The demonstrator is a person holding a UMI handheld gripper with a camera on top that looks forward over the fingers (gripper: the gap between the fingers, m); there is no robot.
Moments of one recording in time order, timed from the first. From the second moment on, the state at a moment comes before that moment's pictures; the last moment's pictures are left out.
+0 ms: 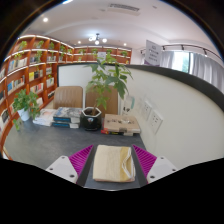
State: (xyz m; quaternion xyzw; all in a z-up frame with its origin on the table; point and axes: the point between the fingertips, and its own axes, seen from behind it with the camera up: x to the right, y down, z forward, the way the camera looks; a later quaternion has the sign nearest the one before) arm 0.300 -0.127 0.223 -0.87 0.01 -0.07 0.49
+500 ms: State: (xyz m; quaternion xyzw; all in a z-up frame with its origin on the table) arm 0.144 -0.246 0.261 -0.85 0.00 0.00 0.53
